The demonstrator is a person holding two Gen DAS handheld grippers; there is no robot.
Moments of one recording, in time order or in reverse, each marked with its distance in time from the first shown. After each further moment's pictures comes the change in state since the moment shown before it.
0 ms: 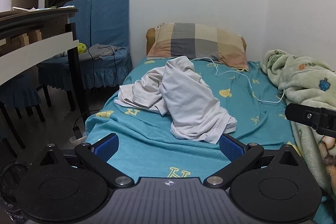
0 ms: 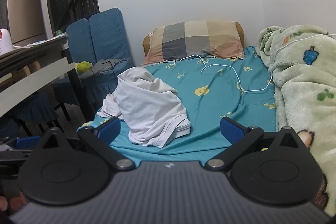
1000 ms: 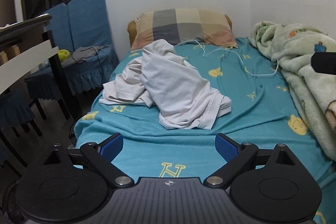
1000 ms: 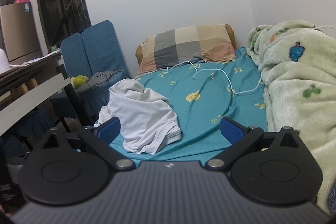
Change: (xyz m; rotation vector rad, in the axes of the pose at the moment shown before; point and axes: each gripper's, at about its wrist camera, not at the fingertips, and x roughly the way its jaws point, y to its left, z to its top) left arm 0.046 -0.032 -0.009 0.189 0.059 -0.028; right arm -0.014 -0.031 0.004 0.093 -0.033 -0.022
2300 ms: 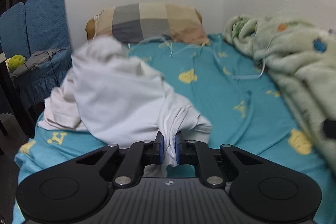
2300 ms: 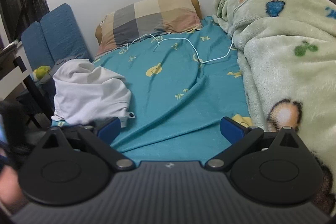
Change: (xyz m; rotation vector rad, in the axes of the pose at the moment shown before) left arm 0.140 -0.022 0.041 0.034 -0.030 -0.218; right arm 0.080 -0.044 -0.026 0.099 0.124 -0.165
